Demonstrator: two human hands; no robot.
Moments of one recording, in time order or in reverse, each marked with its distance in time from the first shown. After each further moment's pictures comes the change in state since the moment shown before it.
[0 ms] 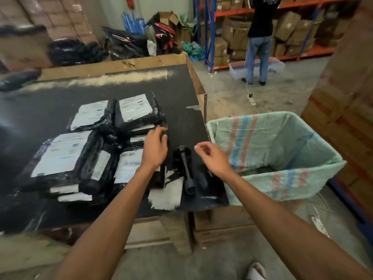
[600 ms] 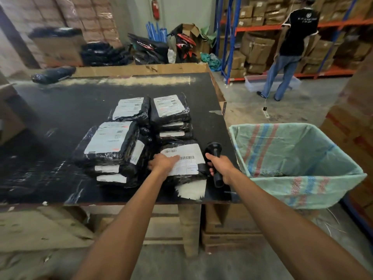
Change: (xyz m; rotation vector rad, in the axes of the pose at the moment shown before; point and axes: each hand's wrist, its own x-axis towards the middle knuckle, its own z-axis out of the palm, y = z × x) left_hand -0.044 -0.056 -0.039 -0.190 -0.150 -0.770; right_hand -0.006 -0.012 0.068 0.411 -0.080 0.502
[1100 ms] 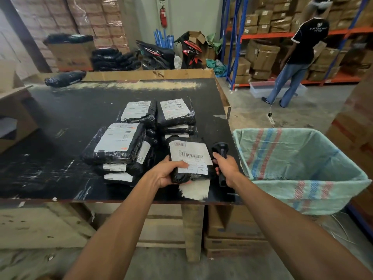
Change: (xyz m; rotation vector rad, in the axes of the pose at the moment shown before) left_hand -0.016 -0.018 -0.018 -0.711 -0.601 -0.063; right_hand -0.006 0.000 -0.004 0.004 0.112 -0.109
